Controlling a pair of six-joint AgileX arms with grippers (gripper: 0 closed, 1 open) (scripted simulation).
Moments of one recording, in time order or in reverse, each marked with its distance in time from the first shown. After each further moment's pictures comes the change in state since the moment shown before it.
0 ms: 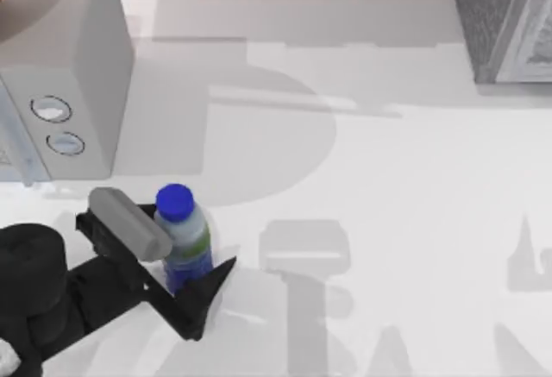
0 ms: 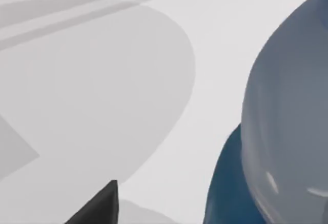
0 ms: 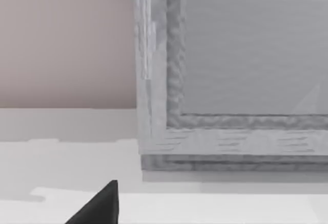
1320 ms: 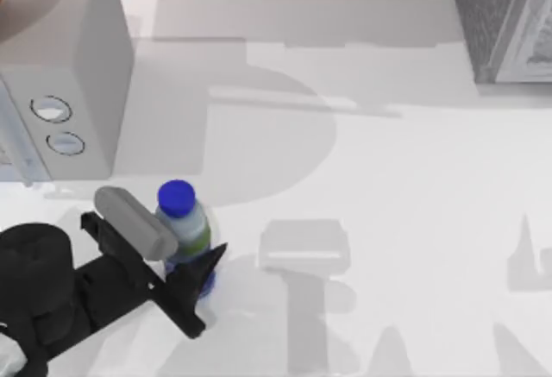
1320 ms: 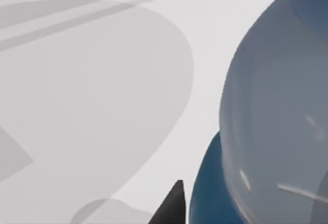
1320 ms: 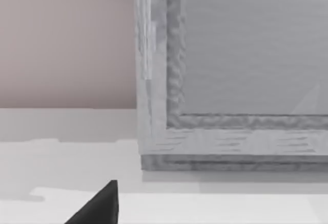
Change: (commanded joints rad) left arm -0.013 0.025 0.010 0.020 -0.012 -0.005; right arm 0.000 0.000 0.000 0.000 0.000 0.000
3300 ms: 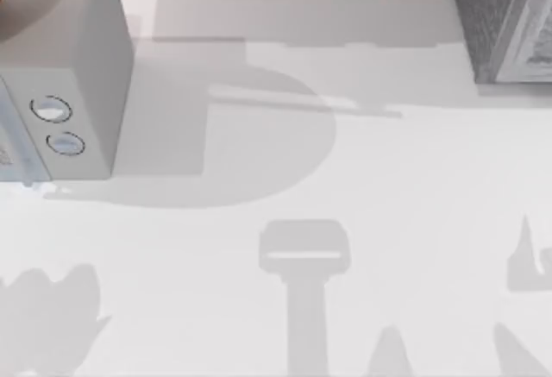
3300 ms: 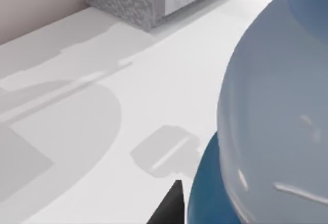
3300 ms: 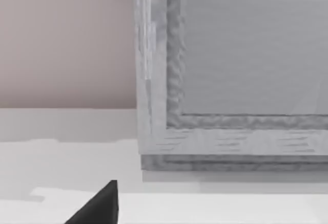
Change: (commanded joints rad) left arm -0.895 -1.770 0.795 -2.534 -0.786 -0.261; right arm 0.000 0.000 0.000 0.000 0.000 0.000
